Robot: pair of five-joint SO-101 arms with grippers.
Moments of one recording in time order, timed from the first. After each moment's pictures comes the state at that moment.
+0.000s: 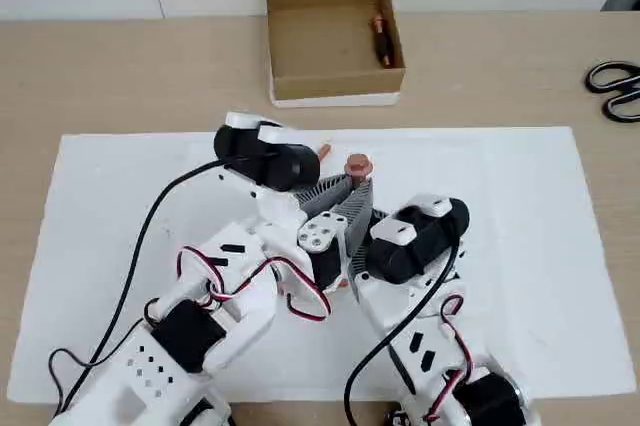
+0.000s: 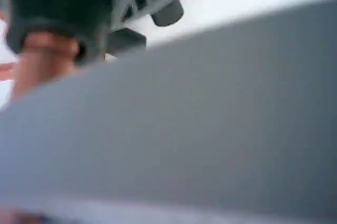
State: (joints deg) left arm 38.9 -59.0 54.5 34.5 27.1; right arm -29.4 -103.4 72.4 56.4 -2.1
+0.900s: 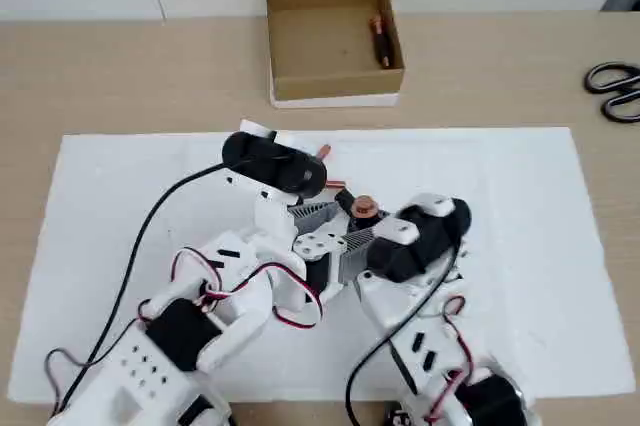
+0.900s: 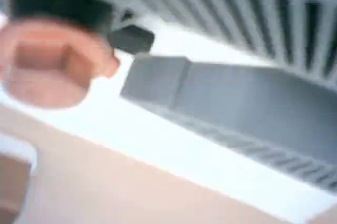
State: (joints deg) left arm 39.4 -59.6 51.3 51.8 26.5; right arm -28.9 -104.2 72.4 56.5 -2.1
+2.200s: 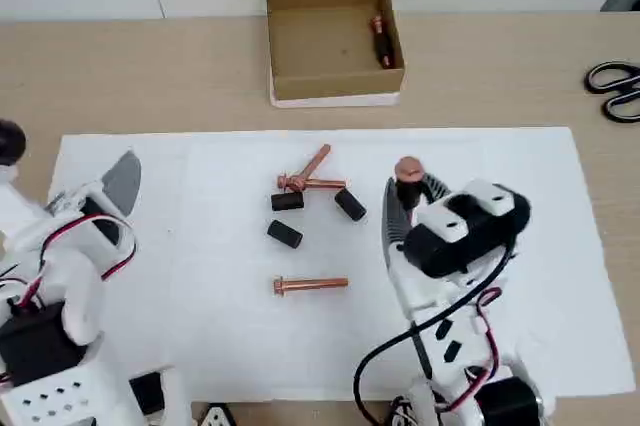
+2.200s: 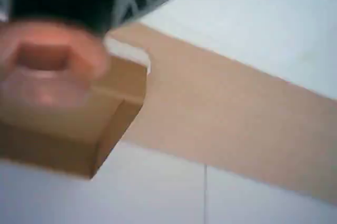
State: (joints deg) left arm -24.4 -59.6 29.9 82.3 22.9; right arm -17.6 -93.3 60.3 46.2 1.7
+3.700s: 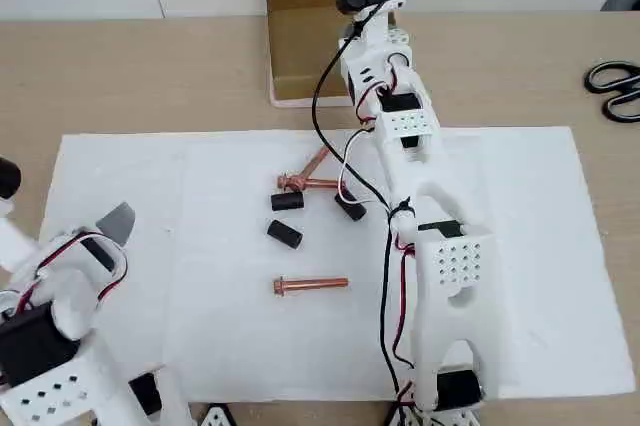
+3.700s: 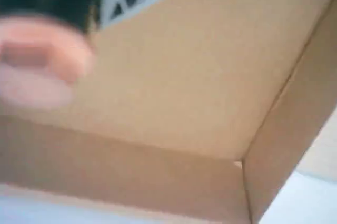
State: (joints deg) left arm -30.8 -59.6 32.6 93.3 22.6; right arm -12.1 47.1 -30.1 9.6 1.9
